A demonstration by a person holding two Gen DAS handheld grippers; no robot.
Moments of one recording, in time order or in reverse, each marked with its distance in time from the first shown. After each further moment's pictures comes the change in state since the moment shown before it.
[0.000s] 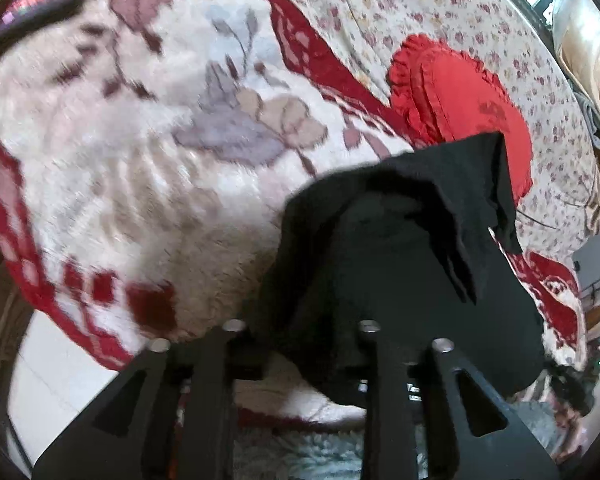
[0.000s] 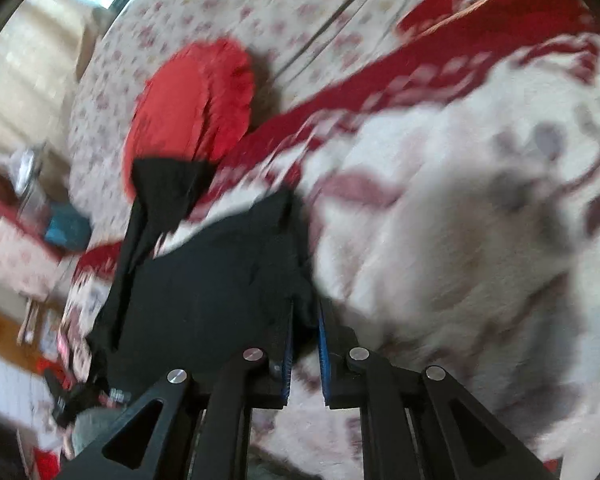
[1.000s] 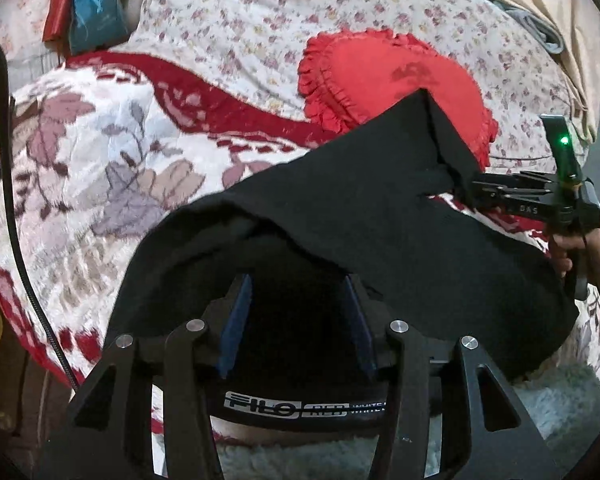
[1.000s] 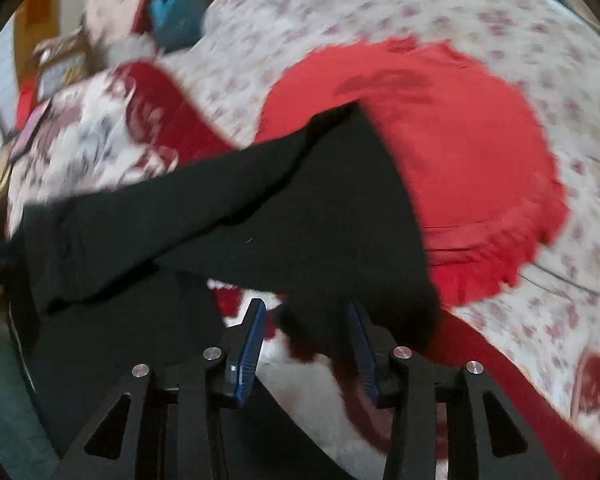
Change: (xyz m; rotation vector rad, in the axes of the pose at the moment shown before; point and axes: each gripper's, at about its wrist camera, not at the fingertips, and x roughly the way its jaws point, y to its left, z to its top) left arm 0.007 -0.110 -0.022 0.318 -0.107 0.044; right arm 0.188 0.272 0.044 -1.059 0.121 -0.043
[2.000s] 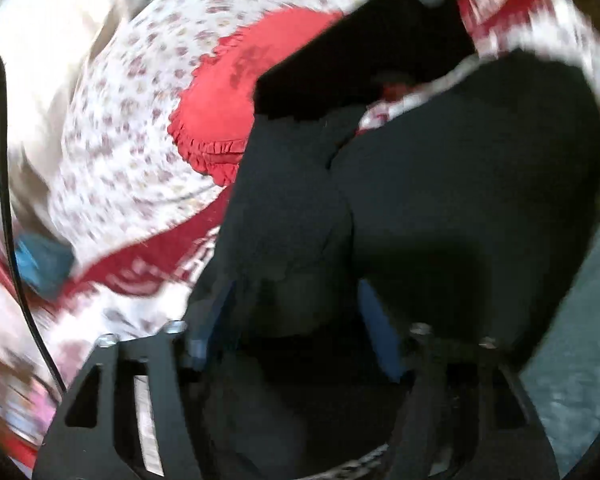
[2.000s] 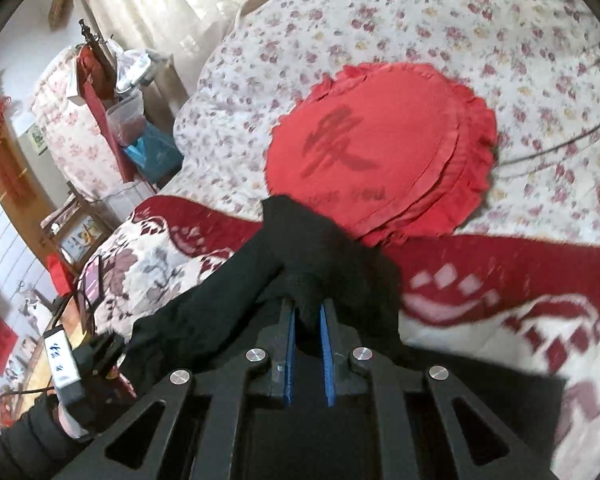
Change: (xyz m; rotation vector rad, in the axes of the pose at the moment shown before) left arm 0.032 -0.091 -0.023 0.958 -0.108 0.183; right arm -0.121 0.005 -0.068 0.546 -0.249 0.197
